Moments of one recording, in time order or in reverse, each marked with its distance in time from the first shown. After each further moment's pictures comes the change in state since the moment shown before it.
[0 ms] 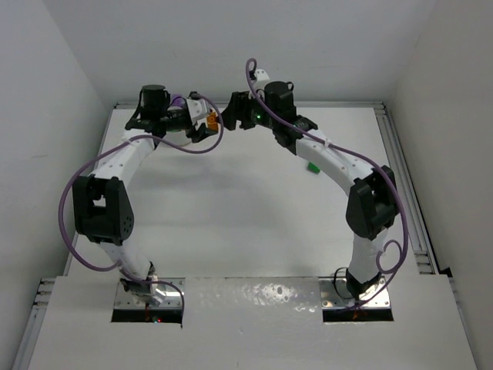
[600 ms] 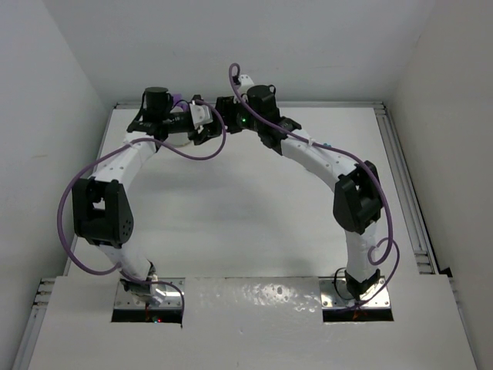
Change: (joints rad) left arm -0.024 -0.026 -0.034 -0.002 0.003 0.072; right arm 0.066 0.119 0.103 -0.035 0.036 0.030
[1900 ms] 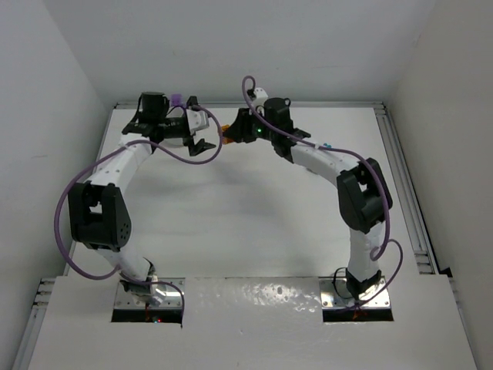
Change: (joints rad) left arm 0.024 -0.035 -0.034 -0.072 0.004 0.040; right arm -0.069 -0.019 -0.235 0.210 -0.065 0.020
